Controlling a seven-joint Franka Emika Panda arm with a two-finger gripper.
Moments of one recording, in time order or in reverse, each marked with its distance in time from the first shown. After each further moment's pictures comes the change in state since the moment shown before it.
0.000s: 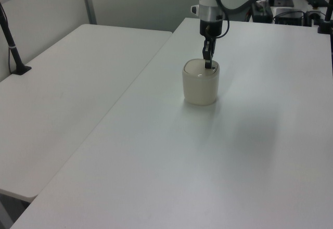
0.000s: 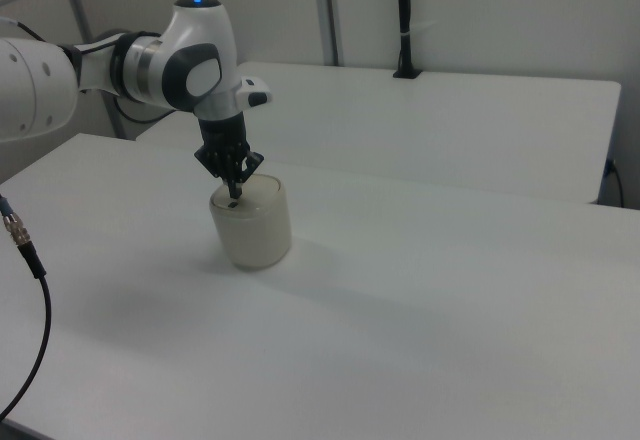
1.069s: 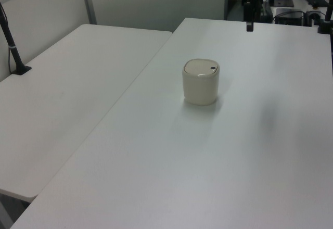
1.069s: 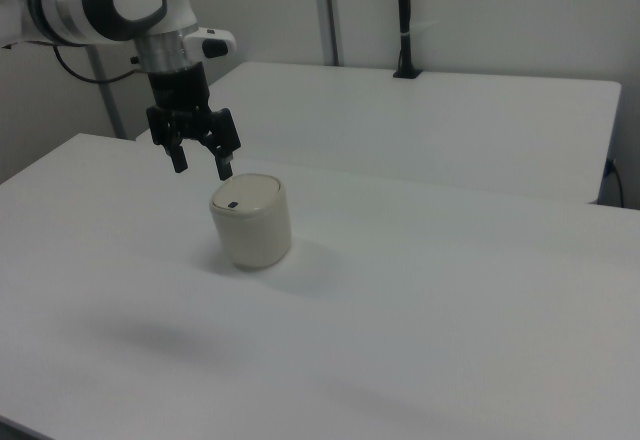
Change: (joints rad) arm -0.035 -0.359 -0.006 -0.140 -0.185 -0.328 0.169
